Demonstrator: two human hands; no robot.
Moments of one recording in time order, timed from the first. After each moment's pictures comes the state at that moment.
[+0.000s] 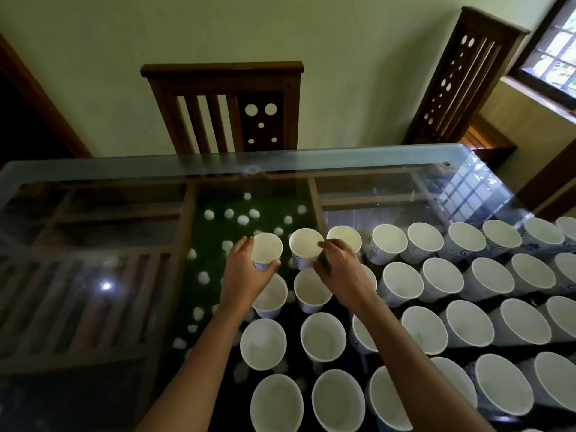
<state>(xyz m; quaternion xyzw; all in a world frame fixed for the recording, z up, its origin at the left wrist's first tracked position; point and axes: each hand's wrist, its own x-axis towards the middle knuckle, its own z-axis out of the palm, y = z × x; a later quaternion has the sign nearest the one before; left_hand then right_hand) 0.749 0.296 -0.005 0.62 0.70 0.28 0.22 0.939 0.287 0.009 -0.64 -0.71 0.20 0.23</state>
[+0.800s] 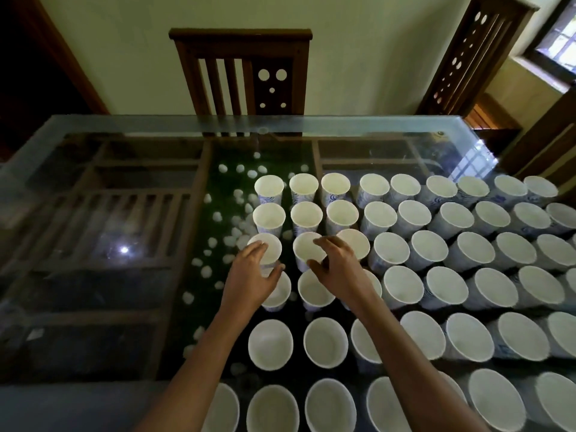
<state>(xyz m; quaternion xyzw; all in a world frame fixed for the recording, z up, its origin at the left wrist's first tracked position) 0.762 0.119 0.008 0.66 0.67 0.28 0.20 0.943 0.134 0.017 -0.59 -0.74 0.22 0.23</state>
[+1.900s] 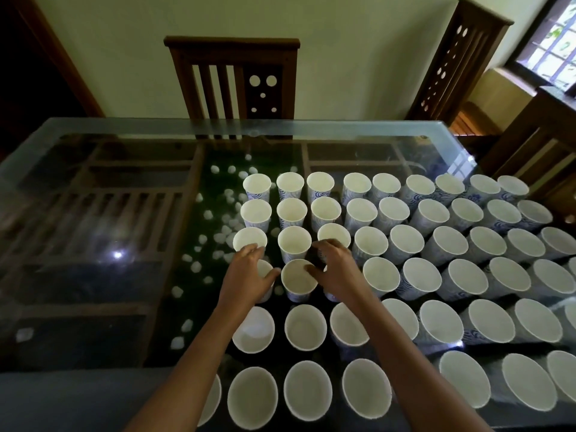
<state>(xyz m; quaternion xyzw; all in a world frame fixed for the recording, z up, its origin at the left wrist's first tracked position) 0.785 0.094 0.007 0.66 0.68 0.24 0.20 0.970 0.107 0.020 -0.62 -0.72 0.25 0.21</state>
